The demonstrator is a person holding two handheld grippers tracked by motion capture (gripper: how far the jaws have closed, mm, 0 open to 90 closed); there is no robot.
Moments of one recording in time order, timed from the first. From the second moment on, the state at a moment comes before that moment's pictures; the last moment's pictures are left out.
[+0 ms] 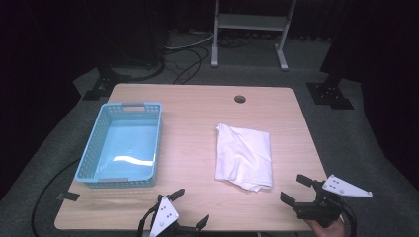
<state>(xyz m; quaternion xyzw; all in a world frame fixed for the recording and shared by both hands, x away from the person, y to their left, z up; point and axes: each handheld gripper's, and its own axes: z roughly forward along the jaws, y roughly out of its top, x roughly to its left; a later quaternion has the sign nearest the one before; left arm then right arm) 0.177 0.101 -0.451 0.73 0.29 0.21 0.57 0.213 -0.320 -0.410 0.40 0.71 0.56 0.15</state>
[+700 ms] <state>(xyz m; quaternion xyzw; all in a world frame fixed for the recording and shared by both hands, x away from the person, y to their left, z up) 0.176 0.101 -0.450 0.73 0.29 0.22 0.57 0.249 -0.305 -0.402 0.38 0.74 0.53 0.13</state>
